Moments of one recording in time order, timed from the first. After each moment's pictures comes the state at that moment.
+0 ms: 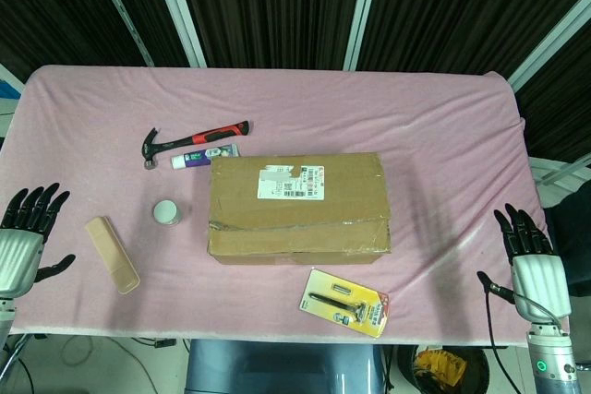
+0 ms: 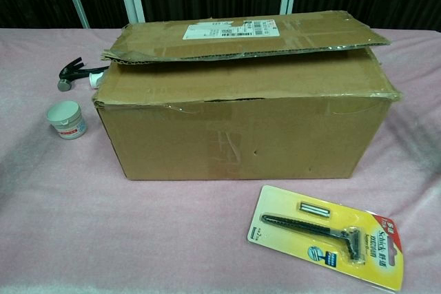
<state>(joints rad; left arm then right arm) -0.17 -1.17 -0.04 -1.46 1.59 1.52 0.05 0.07 -1.28 0.10 -1.52 -1.57 1.61 -0.10</state>
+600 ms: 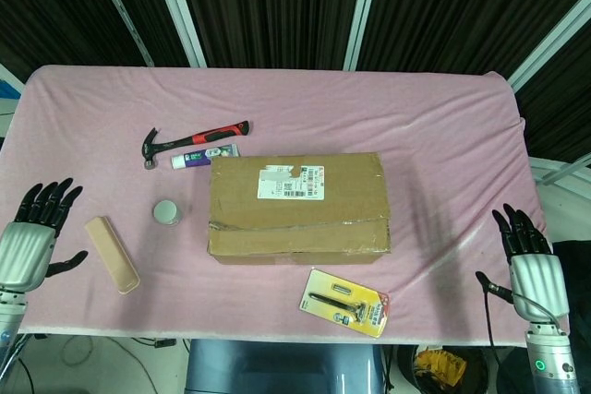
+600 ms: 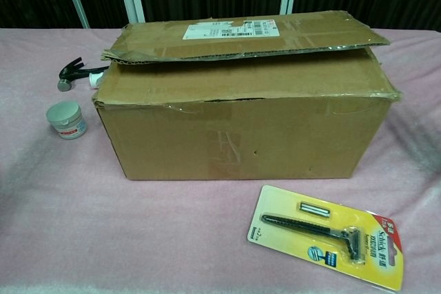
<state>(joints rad) -0.21 -1.14 -0.06 -1.59 1.58 1.46 0.09 0.08 -1.29 0.10 -1.52 -1.56 1.60 -0.10</state>
